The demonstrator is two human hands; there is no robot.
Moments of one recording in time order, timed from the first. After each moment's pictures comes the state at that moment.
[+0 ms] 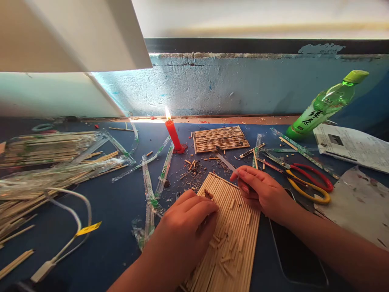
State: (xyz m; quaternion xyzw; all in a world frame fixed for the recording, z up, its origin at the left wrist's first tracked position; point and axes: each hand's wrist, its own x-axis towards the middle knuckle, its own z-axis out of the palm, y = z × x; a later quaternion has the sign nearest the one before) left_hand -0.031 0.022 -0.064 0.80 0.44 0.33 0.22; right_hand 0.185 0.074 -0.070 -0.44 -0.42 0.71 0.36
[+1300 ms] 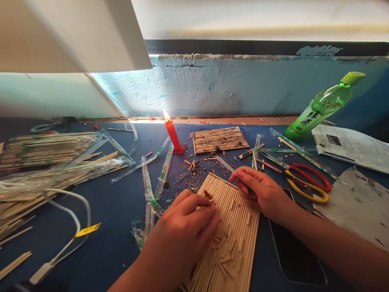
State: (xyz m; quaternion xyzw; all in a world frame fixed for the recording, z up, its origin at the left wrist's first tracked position) left_hand -0.033 0.023 -0.062 0.81 0.44 0.34 0.19; right_hand 0.186 0.075 -0.076 -0.42 -0.41 0.72 0.37
